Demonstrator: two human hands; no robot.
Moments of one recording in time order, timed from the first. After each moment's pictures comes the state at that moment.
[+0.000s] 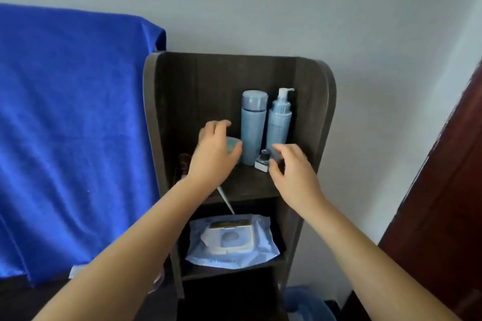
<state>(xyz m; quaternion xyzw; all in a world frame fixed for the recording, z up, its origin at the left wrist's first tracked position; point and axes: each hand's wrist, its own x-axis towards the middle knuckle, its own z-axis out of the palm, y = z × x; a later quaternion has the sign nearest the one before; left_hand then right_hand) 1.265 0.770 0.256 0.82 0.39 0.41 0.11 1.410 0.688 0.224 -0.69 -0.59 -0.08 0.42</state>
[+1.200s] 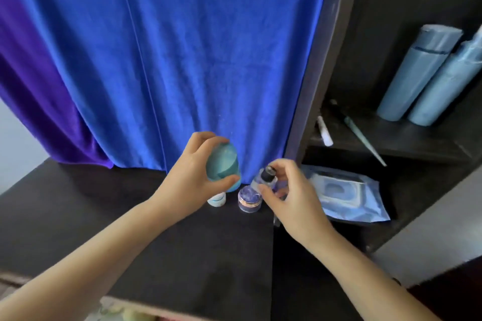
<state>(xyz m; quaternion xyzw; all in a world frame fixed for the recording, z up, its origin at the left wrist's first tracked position) 0.999 0.710 0.177 0.79 0.46 0.36 0.19 1.192 0.674 0.140 -0.55 -0.66 0.22 0.46</state>
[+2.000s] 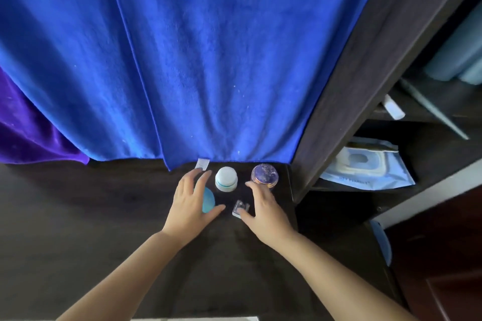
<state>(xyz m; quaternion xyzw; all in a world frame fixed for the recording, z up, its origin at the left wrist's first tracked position) 0.918 0.784 -0.022 0.81 0.50 0.26 0.16 1.100 0.729 -0.015 -0.70 -0.65 0.22 0.22</state>
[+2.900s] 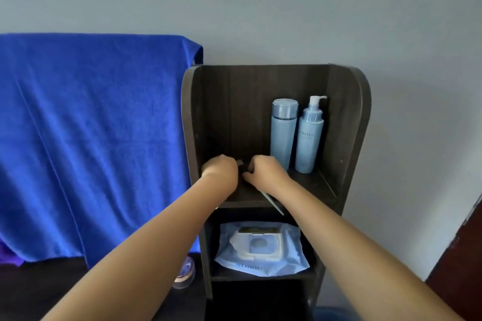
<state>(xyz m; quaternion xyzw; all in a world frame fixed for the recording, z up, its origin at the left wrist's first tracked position) 1.249 0.780 0.258 0.79 0.60 -0.05 -0.09 1.353 0.767 0.237 -0.71 -0.66 0.09 0.23</state>
